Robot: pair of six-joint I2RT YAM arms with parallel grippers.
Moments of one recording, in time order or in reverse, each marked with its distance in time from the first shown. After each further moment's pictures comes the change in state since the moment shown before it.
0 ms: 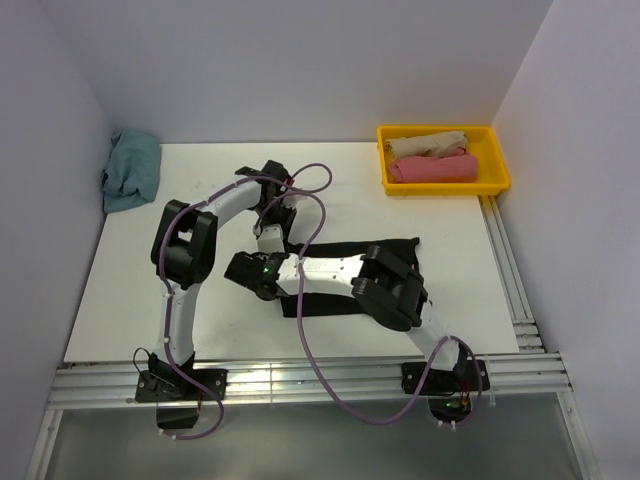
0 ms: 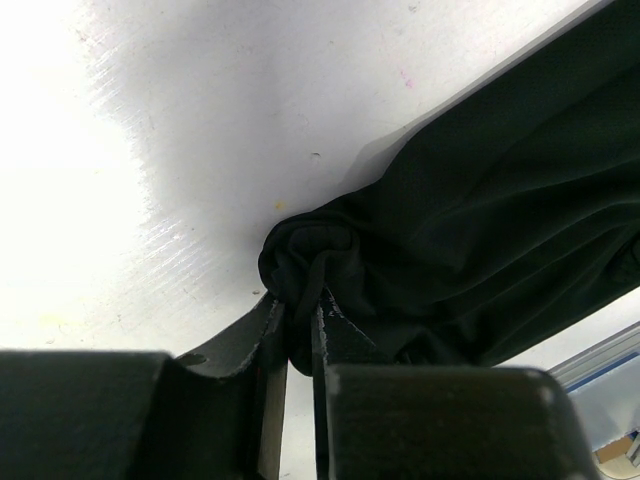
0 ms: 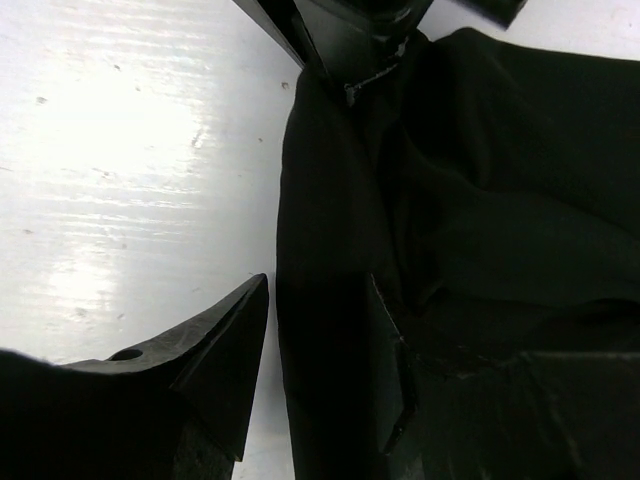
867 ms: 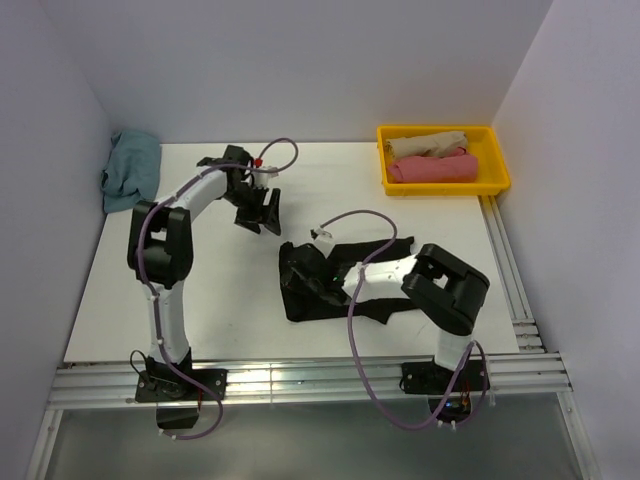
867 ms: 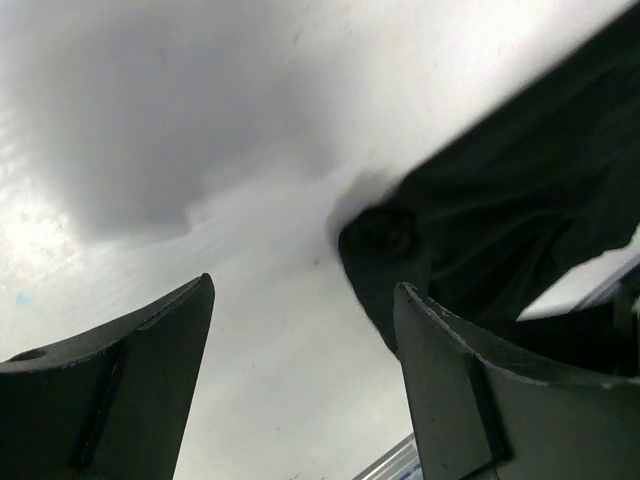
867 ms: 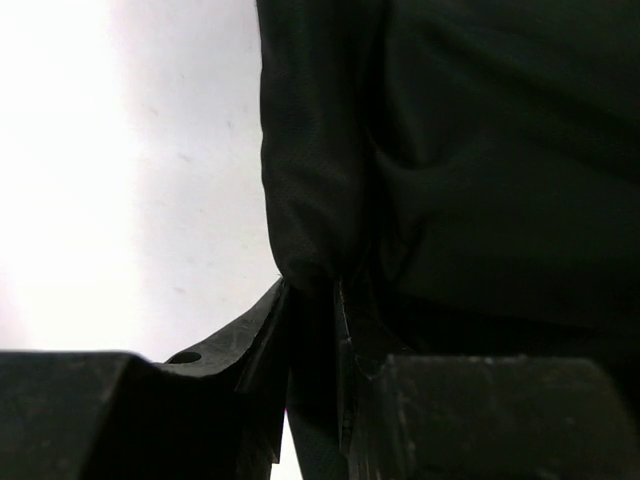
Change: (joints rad) left arm 0.164 -0.052 -0.003 0.060 0.170 0.002; right arm -0.150 -0.354 -0.660 0.741 -0.409 0.223
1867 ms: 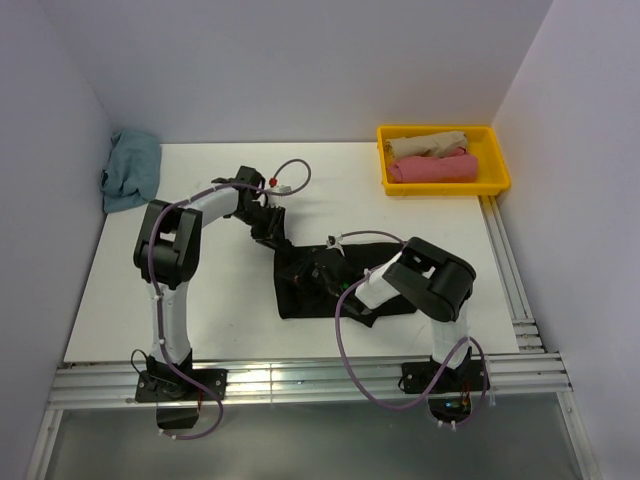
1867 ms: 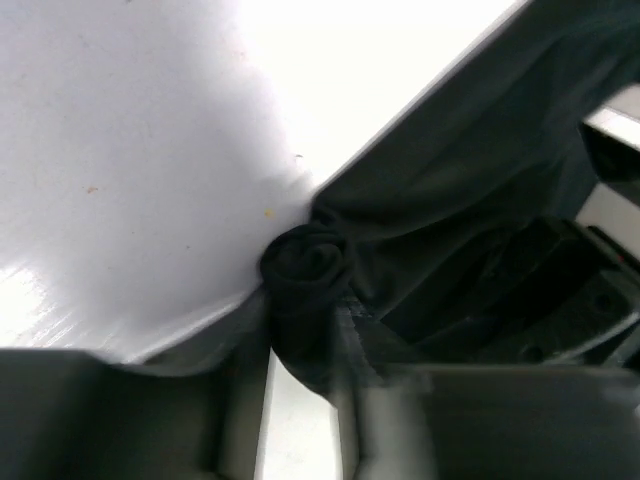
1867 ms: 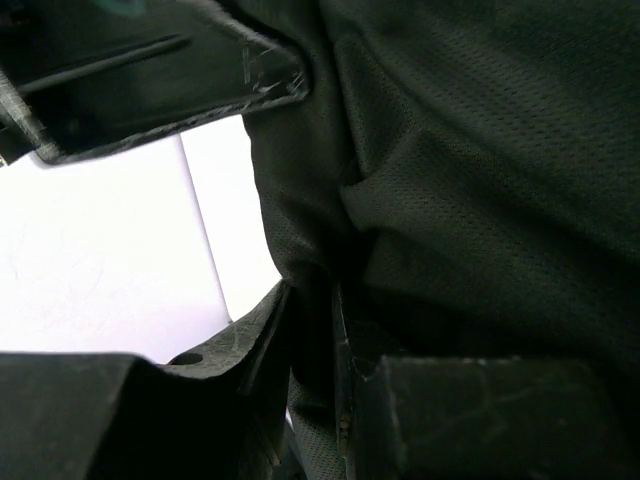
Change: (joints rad) left arm -0.030 -0.018 -0.223 0.201 0.176 0.000; right arm -0.131 0.102 -0.278 0.725 -0.280 0.333
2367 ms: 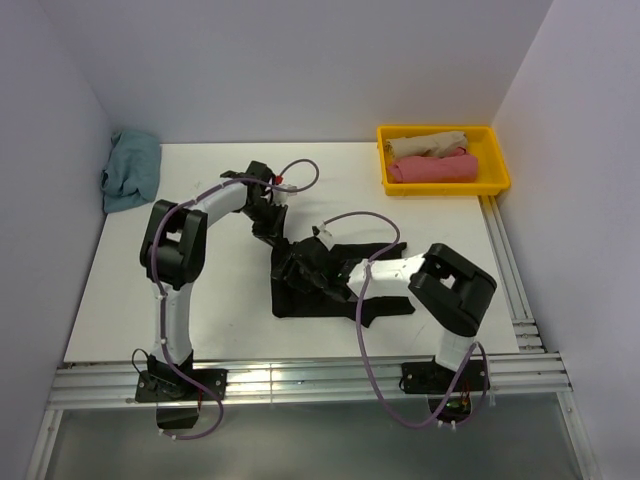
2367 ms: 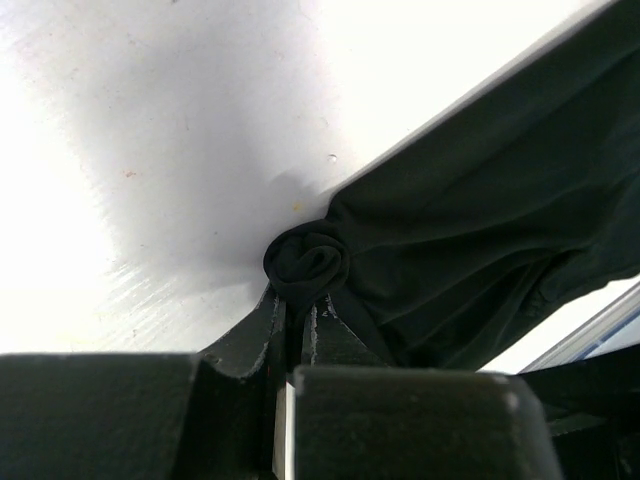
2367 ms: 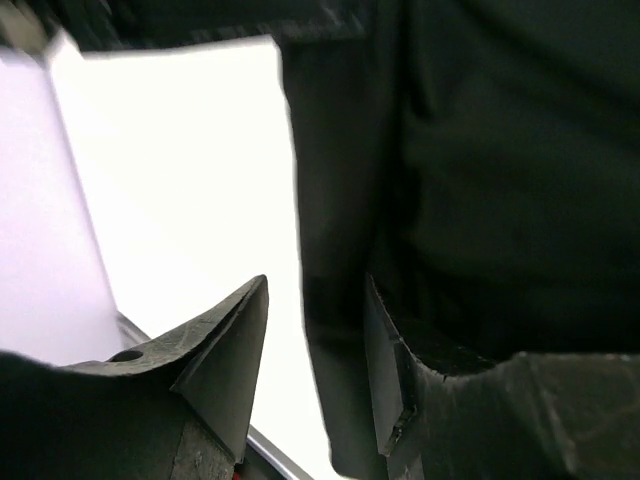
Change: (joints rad) left arm -0.053 0.020 0.107 -0.129 -0.200 0.000; right arm 0.070 -0.137 0.222 -0.559 0.104 -0.198
